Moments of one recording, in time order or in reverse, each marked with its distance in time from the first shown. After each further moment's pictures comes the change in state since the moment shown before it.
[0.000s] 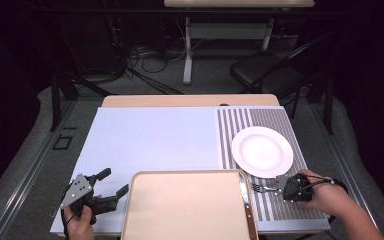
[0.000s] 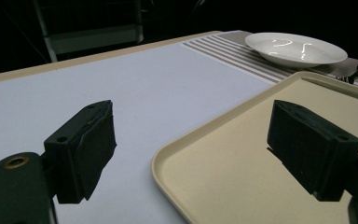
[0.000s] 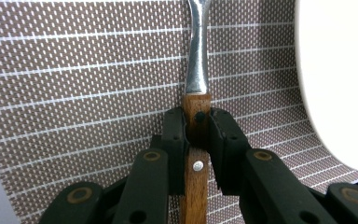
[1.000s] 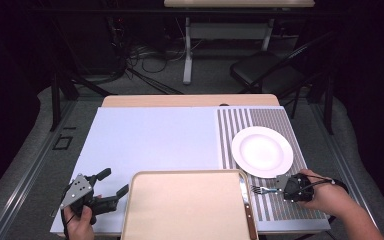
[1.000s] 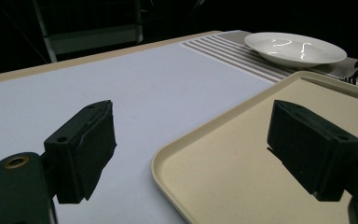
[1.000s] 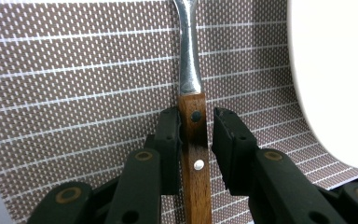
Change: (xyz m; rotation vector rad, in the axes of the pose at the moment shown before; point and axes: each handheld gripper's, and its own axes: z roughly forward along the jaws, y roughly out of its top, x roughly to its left) left arm 0.000 0.000 0.000 -0.002 0.001 0.002; right arm -0.002 0.000 -0.002 0.009 -0.024 -0.019
